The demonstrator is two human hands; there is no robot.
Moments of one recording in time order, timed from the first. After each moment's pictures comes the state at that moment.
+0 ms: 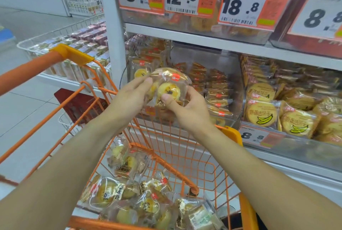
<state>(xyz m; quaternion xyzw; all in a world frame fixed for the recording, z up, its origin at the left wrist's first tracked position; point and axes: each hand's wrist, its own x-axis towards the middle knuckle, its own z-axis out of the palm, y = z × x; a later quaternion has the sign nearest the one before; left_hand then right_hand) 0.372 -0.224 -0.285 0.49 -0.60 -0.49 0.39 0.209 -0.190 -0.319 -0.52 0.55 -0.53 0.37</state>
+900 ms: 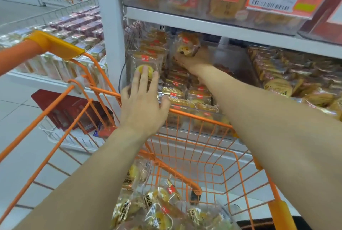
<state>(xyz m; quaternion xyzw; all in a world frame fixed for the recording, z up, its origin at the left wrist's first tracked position) 0.360 -0.268 -0.348 0.55 -0.80 -0.03 0.23 0.175 -0.356 -0.298 -0.48 0.73 -0.44 0.20</state>
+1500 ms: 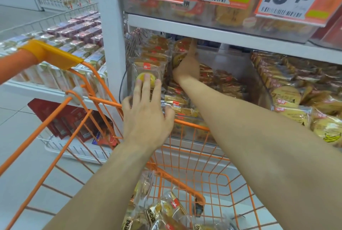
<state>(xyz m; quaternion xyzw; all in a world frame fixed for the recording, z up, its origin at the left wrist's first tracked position) 0.355 -0.269 -0.350 0.56 -0.79 -0.02 0.24 0.202 -0.399 -0.329 -0.48 0.77 -0.41 0.08</state>
